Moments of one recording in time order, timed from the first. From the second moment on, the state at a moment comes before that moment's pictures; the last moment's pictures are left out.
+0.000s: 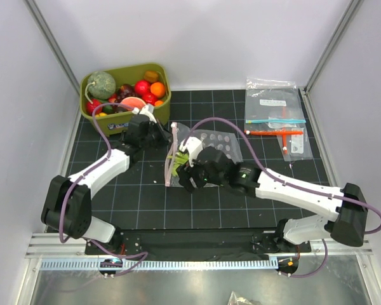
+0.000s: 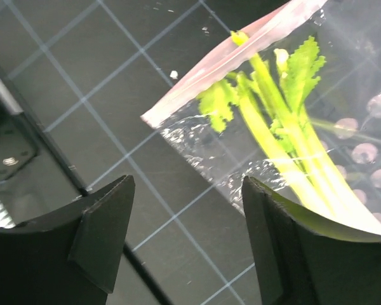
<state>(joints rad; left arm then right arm) -0.41 1.45 0.92 0.04 0.21 -0.79 1.07 1.28 1.06 -0.34 0.09 0.20</state>
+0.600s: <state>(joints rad) -0.41 1.35 0.90 0.03 0.24 -0.82 1.40 1.54 0.98 0.01 0.67 -0.07</state>
